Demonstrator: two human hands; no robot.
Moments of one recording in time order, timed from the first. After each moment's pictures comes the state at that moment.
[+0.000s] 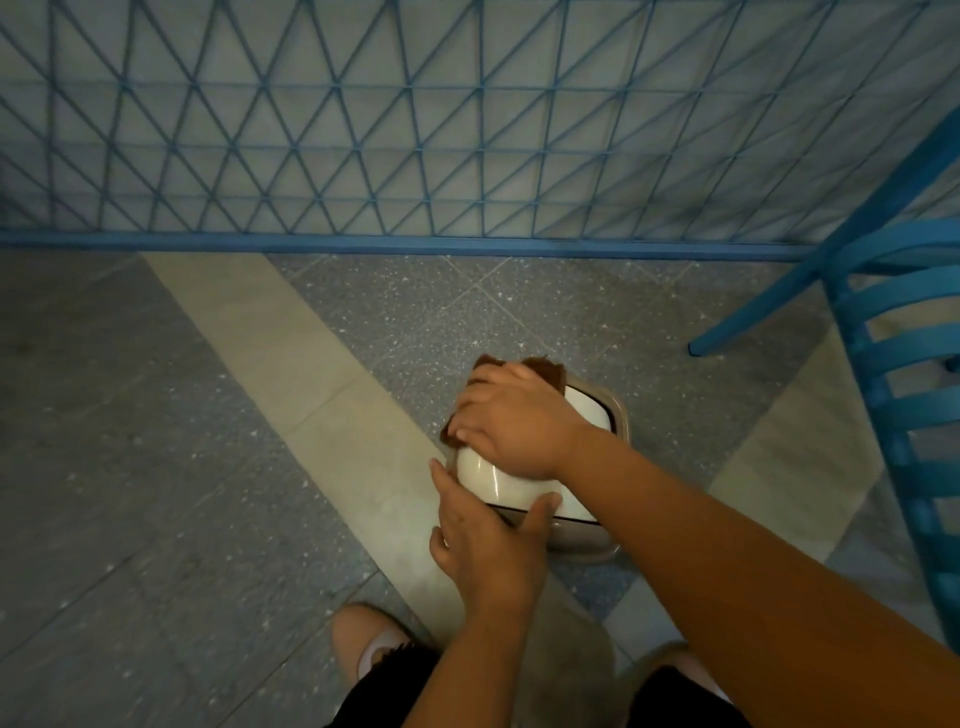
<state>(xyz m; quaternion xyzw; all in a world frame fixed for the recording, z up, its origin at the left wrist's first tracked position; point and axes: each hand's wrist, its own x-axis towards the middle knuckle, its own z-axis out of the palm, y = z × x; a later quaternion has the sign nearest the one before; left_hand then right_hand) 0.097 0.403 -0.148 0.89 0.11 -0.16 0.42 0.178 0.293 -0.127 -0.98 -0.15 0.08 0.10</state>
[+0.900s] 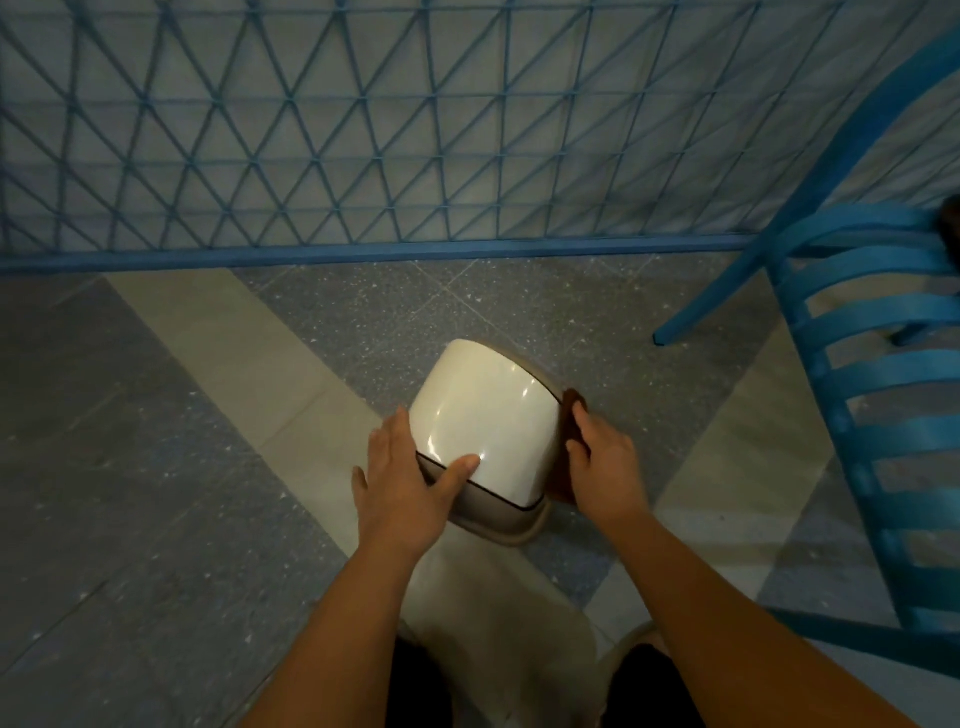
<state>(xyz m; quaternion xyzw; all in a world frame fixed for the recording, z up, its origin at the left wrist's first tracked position) 0.163 0.444 -0.155 0.93 -0.10 -0.20 0.29 0.074 0.248 -0.177 -0.88 0.34 0.02 0.34</state>
